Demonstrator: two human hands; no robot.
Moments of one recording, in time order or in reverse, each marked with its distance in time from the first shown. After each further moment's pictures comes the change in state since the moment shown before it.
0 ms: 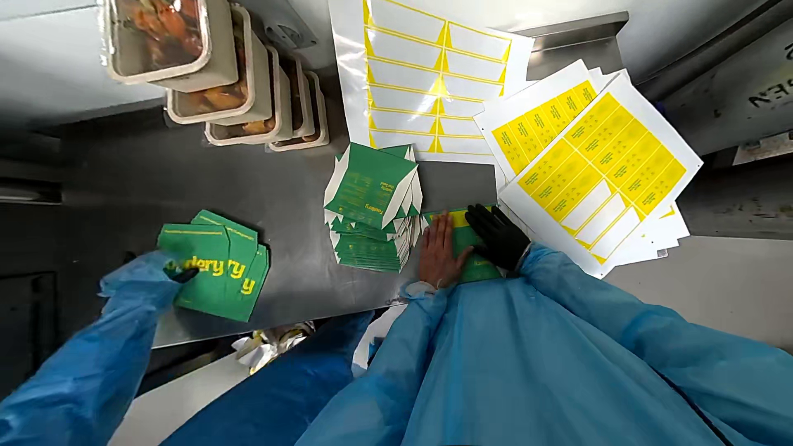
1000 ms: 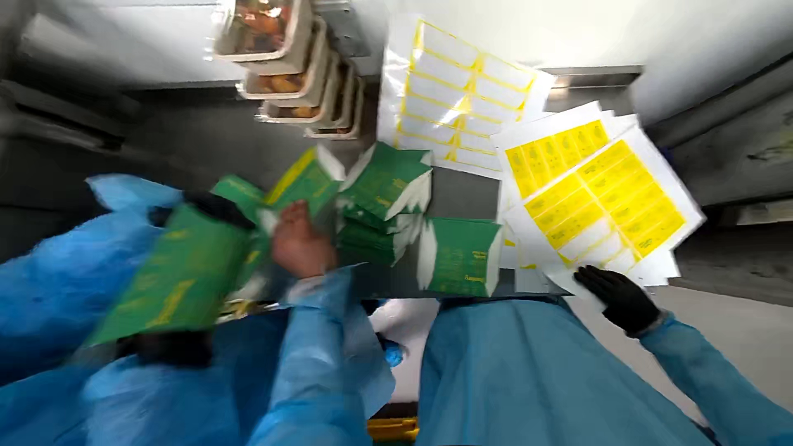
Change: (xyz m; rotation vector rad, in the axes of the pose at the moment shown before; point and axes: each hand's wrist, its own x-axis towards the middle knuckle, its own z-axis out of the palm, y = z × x) left_hand -0.065 -0.132 -0.107 0.214 0.713 -0.583; right_hand -0.239 0.124 -0.082 -0.125 -0.001 0.000
